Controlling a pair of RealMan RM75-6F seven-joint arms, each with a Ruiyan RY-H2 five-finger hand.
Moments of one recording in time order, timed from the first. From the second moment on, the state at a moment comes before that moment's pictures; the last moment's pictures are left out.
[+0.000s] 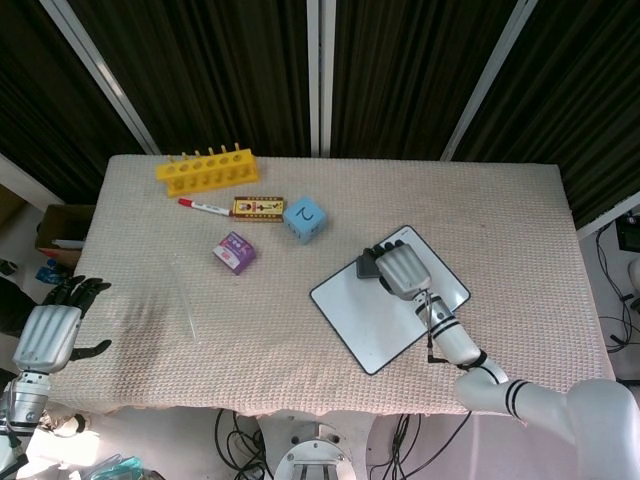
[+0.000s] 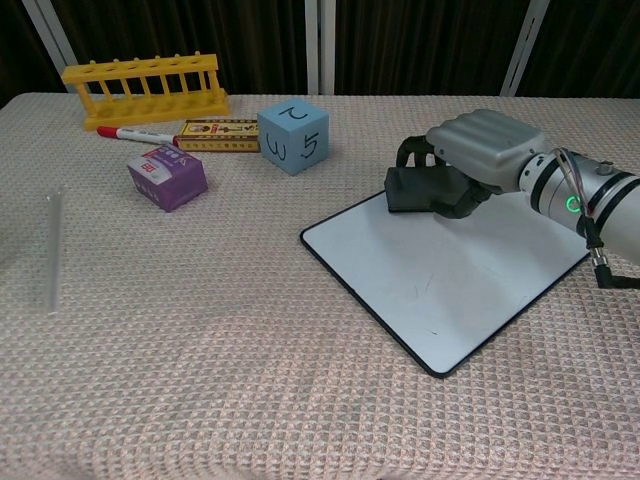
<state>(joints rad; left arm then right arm) -0.15 -1.11 -0.01 -1.63 1.50 1.39 0.07 0.74 -1.74 0.17 -1.09 -1.36 0.95 -0.33</state>
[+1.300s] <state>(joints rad) -0.16 -1.10 0.00 -1.69 1.49 1.36 0.10 0.59 -1.27 -0.03 -1.66 -1.49 1.06 -0.29</state>
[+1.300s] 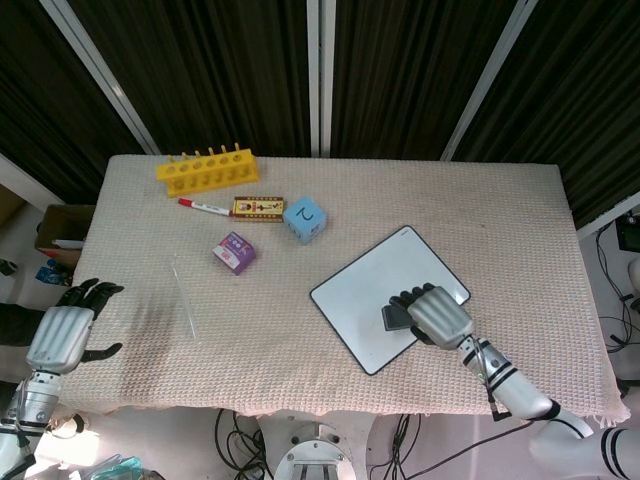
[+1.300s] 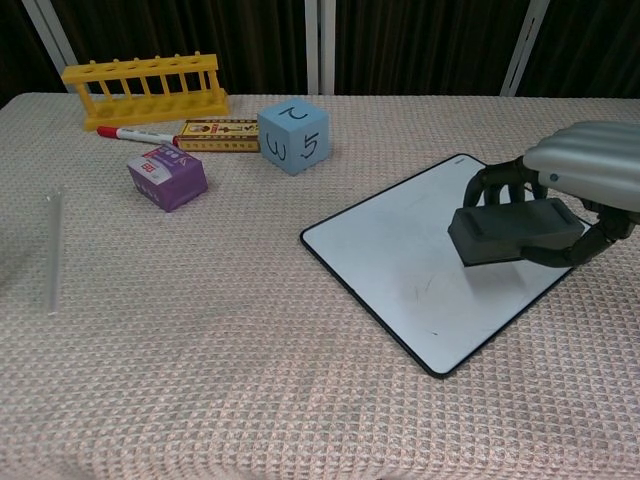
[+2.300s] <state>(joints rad) -0.17 -1.11 0.00 -1.69 1.50 1.35 0.08 0.62 -1.59 0.20 -0.96 -1.12 0.88 -0.24</state>
